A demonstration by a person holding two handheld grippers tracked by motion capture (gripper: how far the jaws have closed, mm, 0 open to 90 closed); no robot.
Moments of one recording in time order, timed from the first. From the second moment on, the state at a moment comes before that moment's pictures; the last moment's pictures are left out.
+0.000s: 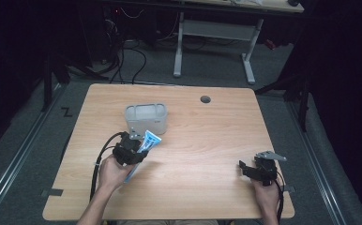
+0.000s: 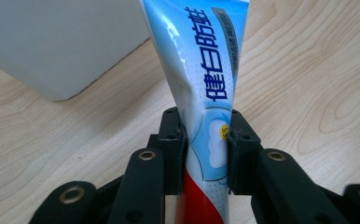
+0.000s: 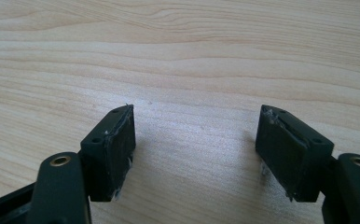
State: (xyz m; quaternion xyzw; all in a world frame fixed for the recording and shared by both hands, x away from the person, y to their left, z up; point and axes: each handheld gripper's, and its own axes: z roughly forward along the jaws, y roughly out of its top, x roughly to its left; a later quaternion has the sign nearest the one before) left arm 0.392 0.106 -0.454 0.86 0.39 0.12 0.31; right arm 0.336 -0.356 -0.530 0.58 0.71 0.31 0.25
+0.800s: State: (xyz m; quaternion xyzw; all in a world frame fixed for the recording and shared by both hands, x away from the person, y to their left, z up) left arm 0.387 0.123 -0.425 0.84 0.39 0.13 0.36; right arm 0.336 -0.356 -0.530 0.58 0.71 0.31 0.25
